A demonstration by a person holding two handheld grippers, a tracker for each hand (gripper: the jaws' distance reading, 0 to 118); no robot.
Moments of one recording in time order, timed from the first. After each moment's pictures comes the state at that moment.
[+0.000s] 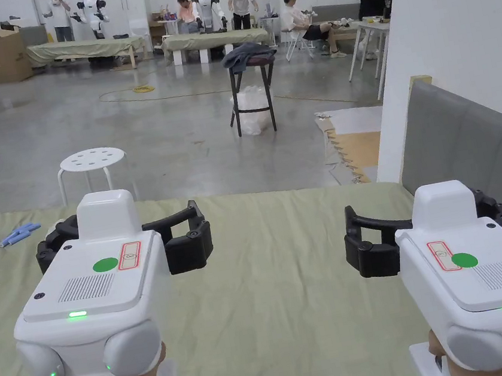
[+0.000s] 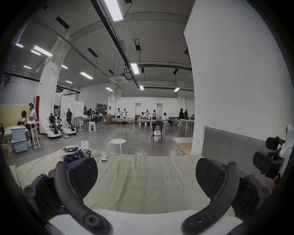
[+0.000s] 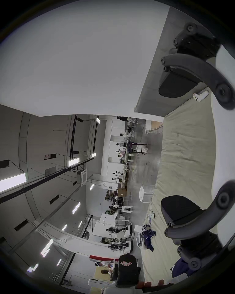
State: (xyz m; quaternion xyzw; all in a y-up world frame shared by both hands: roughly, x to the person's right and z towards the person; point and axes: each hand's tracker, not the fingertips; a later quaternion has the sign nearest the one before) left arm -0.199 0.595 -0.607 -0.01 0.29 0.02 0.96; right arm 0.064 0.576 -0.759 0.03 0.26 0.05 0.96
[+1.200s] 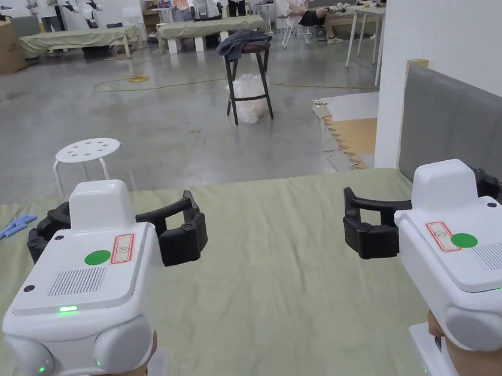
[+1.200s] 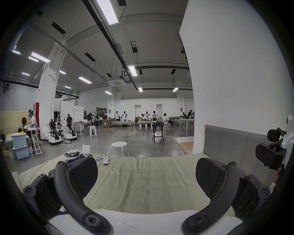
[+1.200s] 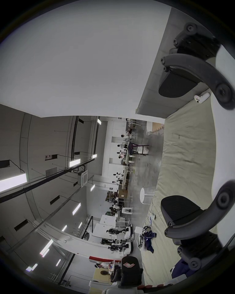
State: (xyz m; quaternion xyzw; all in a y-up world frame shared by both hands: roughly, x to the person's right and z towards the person) left arm -0.201 0.594 -0.603 -0.01 0.28 0.00 0.96; right arm 0.060 0.576 -0.748 0.04 0.26 0.05 0.96
